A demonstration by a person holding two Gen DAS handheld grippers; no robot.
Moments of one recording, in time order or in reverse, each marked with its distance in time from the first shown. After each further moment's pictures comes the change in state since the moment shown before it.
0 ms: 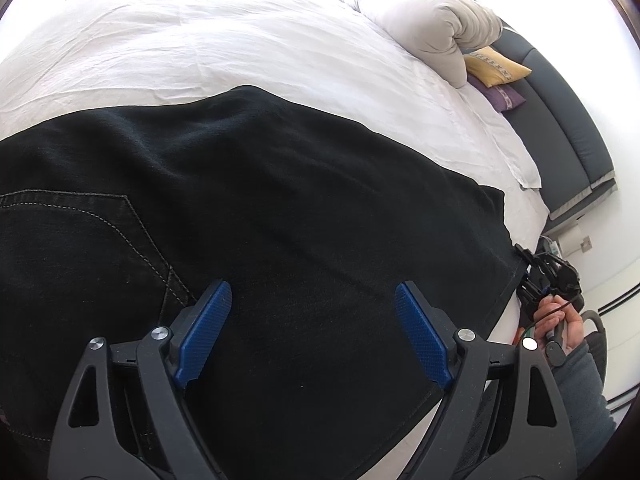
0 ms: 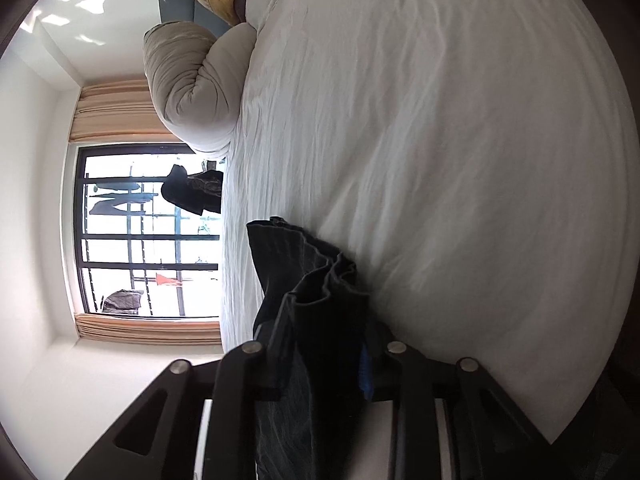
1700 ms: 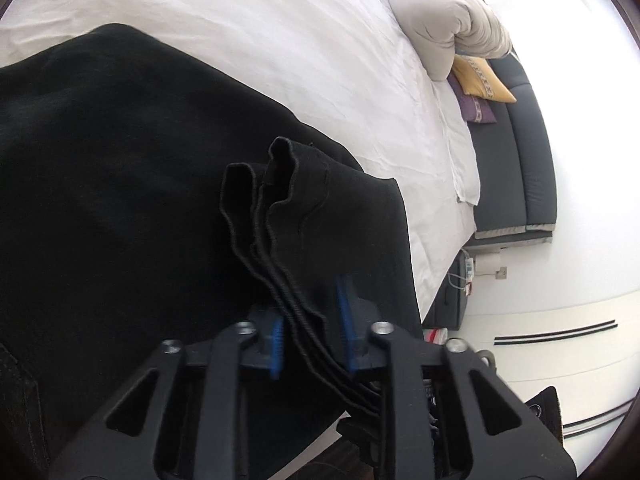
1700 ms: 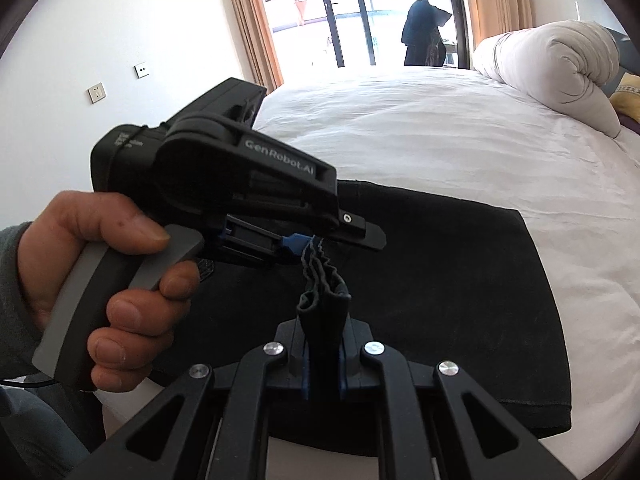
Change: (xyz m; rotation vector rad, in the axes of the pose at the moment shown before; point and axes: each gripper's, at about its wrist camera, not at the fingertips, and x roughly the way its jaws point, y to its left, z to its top) left arm 0.063 -0.027 0.060 -0.286 0.233 -0.320; right arm 0.066 0.161 -0.339 -1.415 0.389 -0.122
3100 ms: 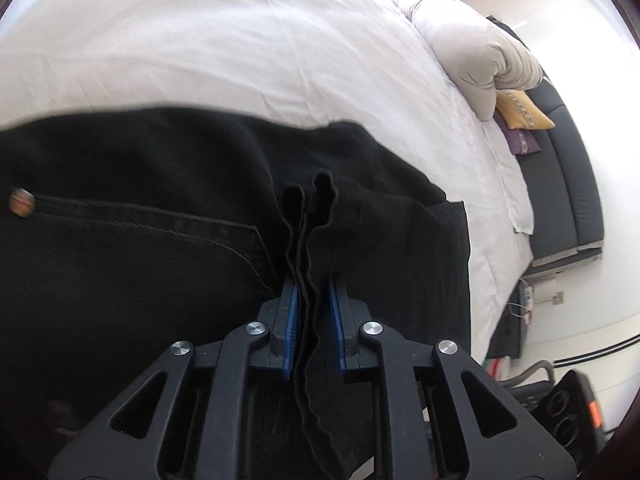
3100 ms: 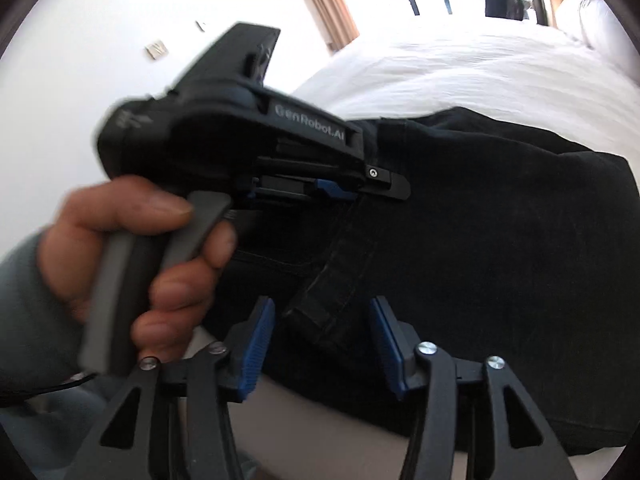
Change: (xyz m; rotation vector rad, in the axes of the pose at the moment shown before) left arm -0.122 0.063 -0.034 0.046 -0.213 0.273; right arm 0.042 0.082 0.003 -0.016 0.187 0.346
